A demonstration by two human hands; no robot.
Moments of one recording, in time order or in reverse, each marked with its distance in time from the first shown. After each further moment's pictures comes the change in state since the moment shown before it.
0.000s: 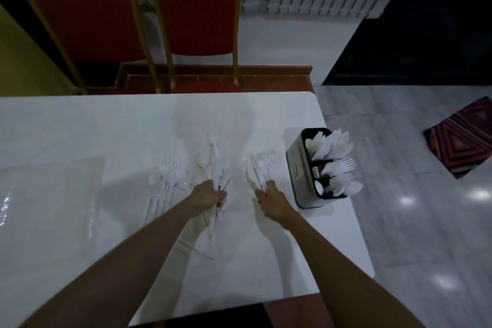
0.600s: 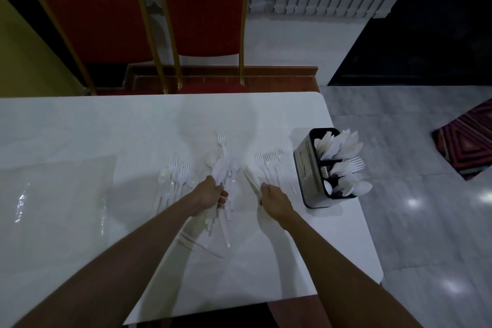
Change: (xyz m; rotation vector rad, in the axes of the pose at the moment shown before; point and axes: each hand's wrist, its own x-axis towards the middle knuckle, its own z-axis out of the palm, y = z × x) left_hand -0.015 0.004 -0.015 -0.160 0.003 -0.048; right_hand 0.003 -0.005 0.020 -0.094 0.106 -0.012
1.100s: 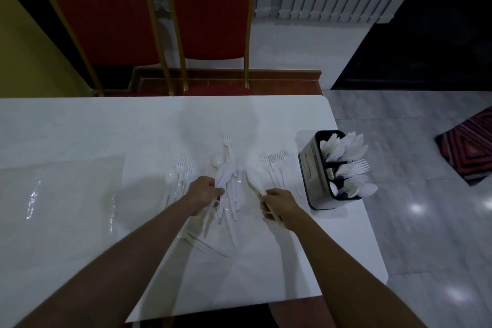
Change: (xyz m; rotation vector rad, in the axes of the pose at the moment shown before) left_hand -0.006 -0.011 -0.022 -0.037 0.123 0.015; right_hand -0.005 -0.003 -0.004 0.495 -0.095 0.221
